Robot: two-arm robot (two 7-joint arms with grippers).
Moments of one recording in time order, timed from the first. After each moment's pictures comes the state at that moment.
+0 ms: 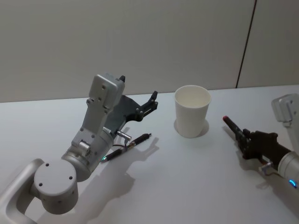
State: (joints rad) left arm -0.24 0.38 0.45 -1.63 -0.20 0.01 -0.01; right arm 0.09 0.35 -0.22 -1.62 0.18 0.36 0.23
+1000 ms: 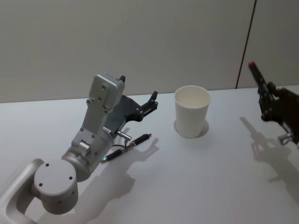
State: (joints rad) left arm -0.24 0.38 0.45 -1.63 -0.20 0.01 -0.01; right arm 0.06 0.37 -0.17 -1.67 0.22 -0.03 0.12
